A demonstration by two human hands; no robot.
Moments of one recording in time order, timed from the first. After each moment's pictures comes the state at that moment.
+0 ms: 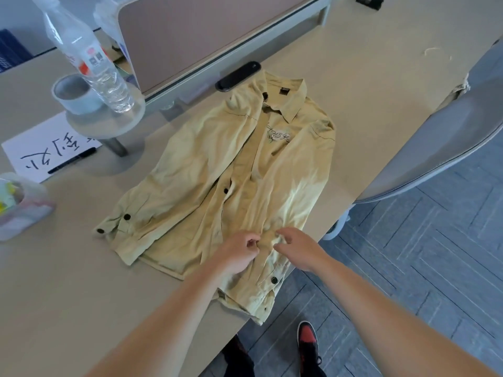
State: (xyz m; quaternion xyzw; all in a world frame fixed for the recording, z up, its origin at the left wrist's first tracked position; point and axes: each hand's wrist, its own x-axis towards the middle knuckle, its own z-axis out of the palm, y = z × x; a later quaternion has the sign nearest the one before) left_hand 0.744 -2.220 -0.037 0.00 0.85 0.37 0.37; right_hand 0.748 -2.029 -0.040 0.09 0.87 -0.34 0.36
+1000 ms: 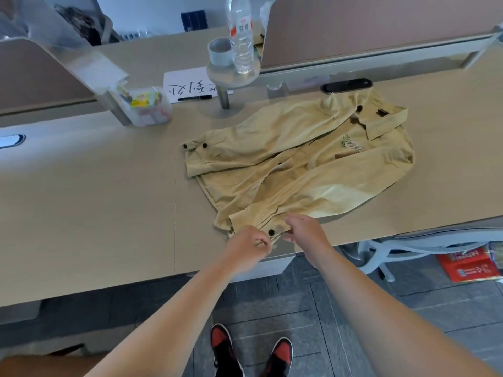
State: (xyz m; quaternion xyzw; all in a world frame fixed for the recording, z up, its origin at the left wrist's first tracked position) left_hand 0.883 -2.156 0.002 -0.23 0.85 0.45 0.17; right_hand 0.774 -2.024 -0.018 0.03 0.75 -0.53 0.39
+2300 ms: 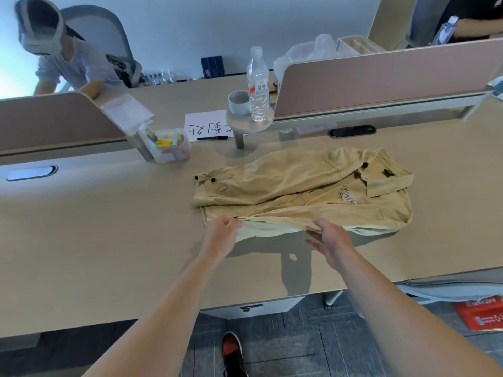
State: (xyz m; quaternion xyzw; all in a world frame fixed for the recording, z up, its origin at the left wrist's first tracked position) left_hand 0.847 -2.239 0.075 -0.45 0.71 0.54 -0.03; right_hand 0.702 -2.040 0.040 0.16 0.67 -0.64 0.34
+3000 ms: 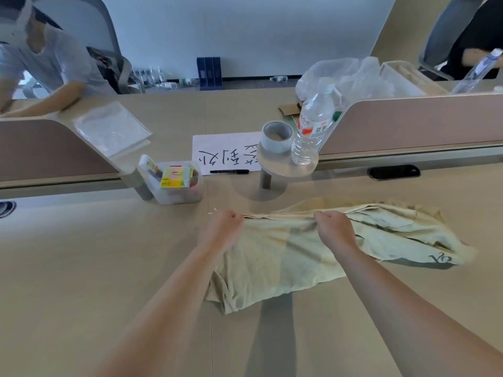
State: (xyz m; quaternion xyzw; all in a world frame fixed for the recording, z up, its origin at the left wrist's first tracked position) left_hand 0.705 -2.490 0.043 -0.41 0.81 0.41 0.05; right_hand 0.577 -2.284 0.042 0.02 0.91 -0.38 0.18
